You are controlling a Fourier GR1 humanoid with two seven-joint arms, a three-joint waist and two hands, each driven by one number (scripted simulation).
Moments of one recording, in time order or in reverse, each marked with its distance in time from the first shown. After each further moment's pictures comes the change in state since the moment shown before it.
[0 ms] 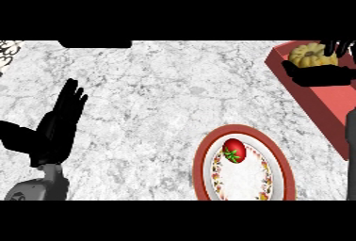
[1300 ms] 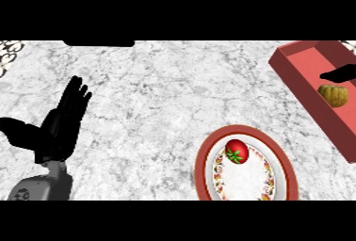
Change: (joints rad) left arm -0.024 -0.015 -0.005 0.010 -0.015 -0.008 0.003; right arm -0.184 -0.240 -0.144 0.954 0.023 -0.351 -0.525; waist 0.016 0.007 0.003
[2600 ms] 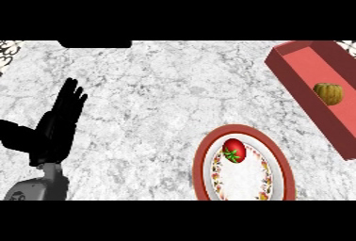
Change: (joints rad) left arm 0.017 0.001 0.026 -0.006 0.005 -0.009 0.002; right arm -0.003 -0.154 -0.504 0.170 -0.707 0.213 -0.229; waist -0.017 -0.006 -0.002
